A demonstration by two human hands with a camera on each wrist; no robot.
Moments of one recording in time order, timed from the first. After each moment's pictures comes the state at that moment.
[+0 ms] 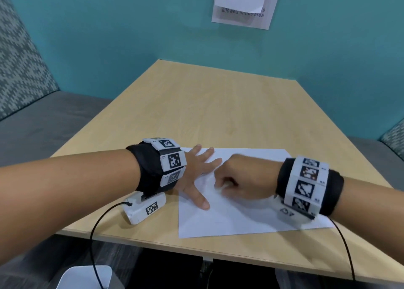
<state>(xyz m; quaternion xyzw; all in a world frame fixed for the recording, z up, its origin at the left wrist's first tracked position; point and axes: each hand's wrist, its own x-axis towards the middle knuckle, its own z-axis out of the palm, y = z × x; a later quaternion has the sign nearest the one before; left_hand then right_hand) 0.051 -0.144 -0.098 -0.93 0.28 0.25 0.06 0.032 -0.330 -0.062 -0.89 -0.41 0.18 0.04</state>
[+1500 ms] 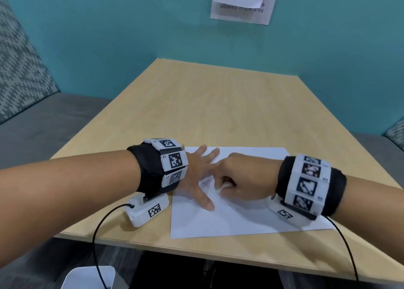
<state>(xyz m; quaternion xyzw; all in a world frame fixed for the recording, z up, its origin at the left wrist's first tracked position) 0.053 -0.147 -0.103 -0.92 0.31 0.24 0.03 0.036 -0.328 -0.065 -0.89 -0.39 0.21 0.05</state>
